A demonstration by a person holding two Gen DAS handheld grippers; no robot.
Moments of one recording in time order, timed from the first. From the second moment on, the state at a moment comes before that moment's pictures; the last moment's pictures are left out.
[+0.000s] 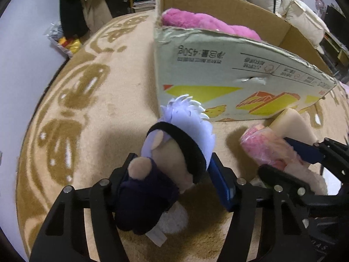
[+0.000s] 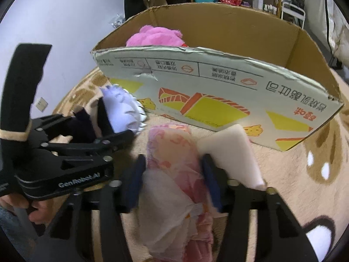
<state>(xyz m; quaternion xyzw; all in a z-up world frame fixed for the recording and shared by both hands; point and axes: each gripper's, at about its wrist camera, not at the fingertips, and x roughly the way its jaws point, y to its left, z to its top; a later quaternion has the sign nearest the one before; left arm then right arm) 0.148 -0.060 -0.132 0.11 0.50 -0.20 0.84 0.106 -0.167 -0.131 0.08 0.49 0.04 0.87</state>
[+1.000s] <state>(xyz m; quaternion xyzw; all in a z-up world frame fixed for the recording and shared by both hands) 0.088 -0.011 -0.072 0.07 0.40 -0.10 0.91 0.066 -0.187 -0.072 0.12 0.38 0.04 0.92</state>
